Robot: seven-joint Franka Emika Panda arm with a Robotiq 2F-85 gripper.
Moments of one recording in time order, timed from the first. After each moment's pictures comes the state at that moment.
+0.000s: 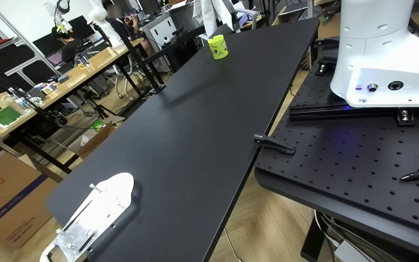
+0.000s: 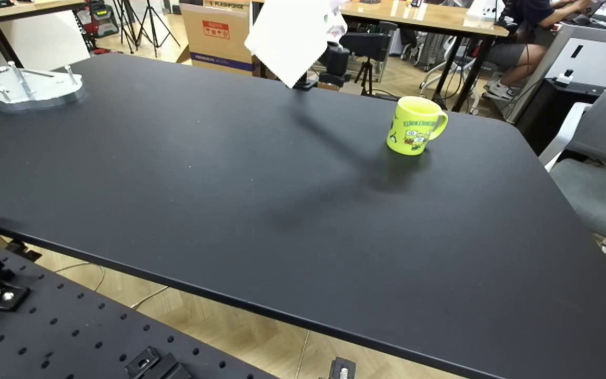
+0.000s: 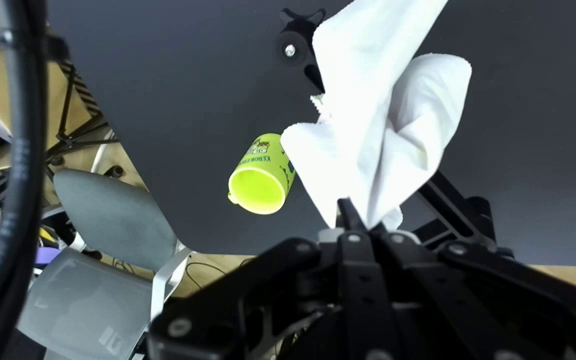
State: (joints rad) arm -0.16 -0.39 0.04 -2.49 -0.40 2.42 0.27
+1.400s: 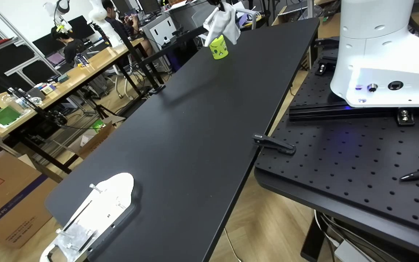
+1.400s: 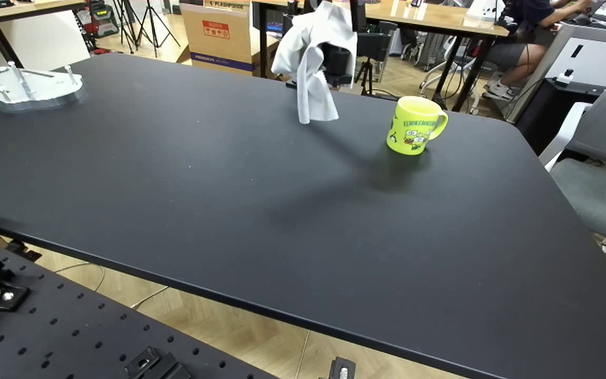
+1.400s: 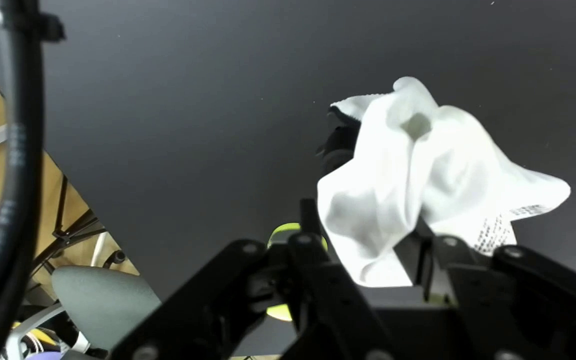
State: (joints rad) arm -0.22 -0.24 -0.04 -2.56 -0.37 2.54 0.27
